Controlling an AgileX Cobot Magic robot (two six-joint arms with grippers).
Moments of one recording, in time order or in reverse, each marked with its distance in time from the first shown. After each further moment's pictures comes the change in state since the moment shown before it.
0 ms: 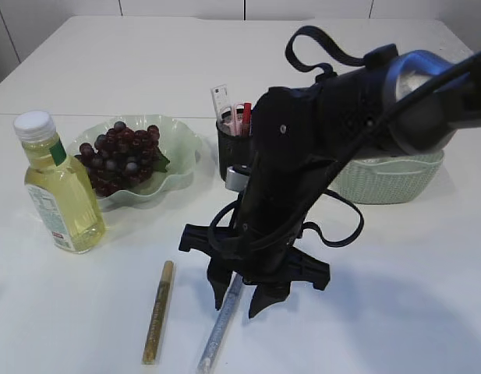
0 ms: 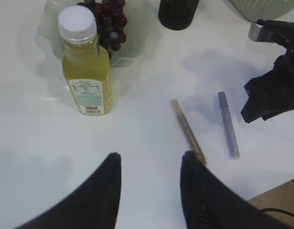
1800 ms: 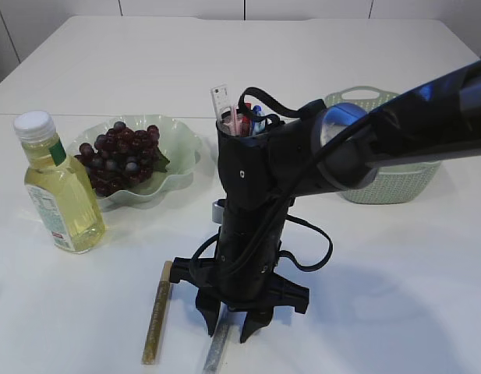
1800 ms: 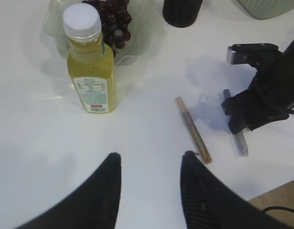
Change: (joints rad) left arm 0.000 0.000 0.000 0.018 0.004 0.000; right arm 0.035 0.172 -0.066 -0.026 -0.019 0.057
